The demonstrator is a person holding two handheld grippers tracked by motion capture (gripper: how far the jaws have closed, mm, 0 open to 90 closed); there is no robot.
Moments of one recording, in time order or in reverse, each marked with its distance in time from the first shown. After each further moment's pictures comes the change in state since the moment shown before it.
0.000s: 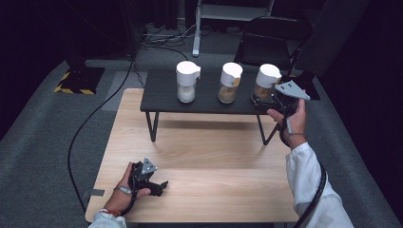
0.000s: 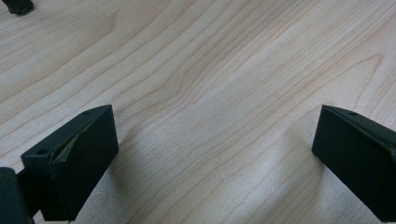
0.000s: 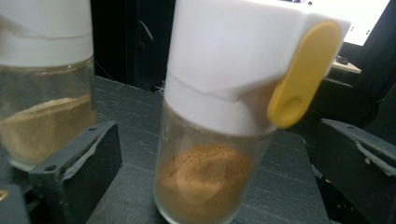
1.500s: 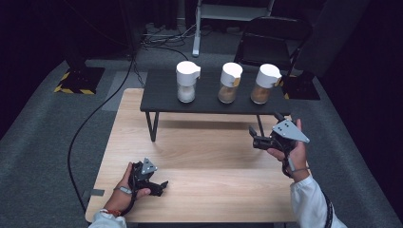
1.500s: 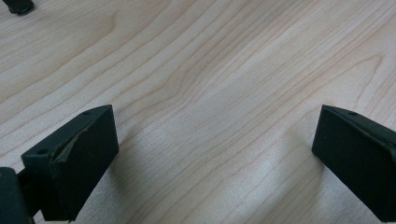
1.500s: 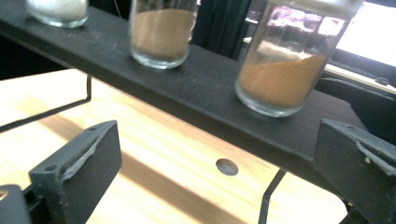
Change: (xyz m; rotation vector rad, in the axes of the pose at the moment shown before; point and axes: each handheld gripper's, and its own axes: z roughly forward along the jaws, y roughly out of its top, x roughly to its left) left arm -0.001 0.000 0.000 0.001 0.003 -0.003; right arm 0.011 -0.079 -0.058 -0.059 0.140 -0.108
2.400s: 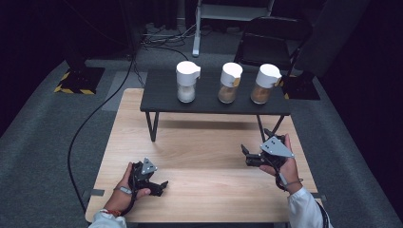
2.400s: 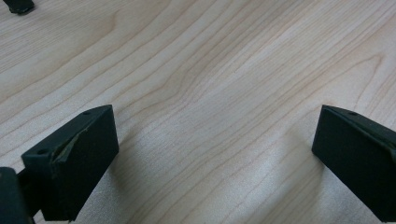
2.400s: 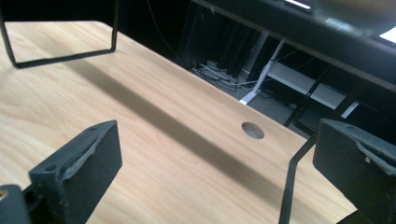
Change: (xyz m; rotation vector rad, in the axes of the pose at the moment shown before) left arm 0.000 0.000 0.000 0.000 0.000 0.000; right arm 0.021 -0.039 0.000 0.086 0.073 -0.072
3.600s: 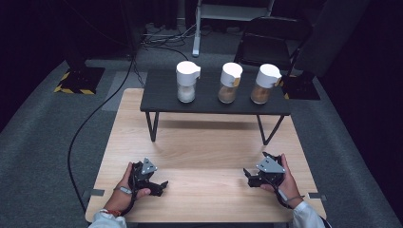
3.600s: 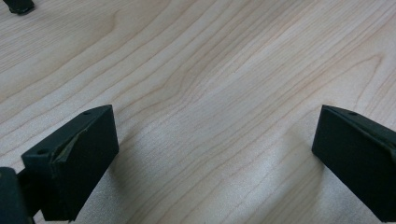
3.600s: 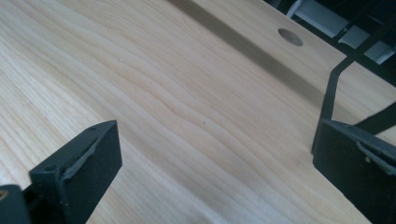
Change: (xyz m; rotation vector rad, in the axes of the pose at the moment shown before) left arm 0.000 0.000 0.000 0.000 0.000 0.000; right arm 0.010 -0.046 -0.001 0.242 0.070 -0.056
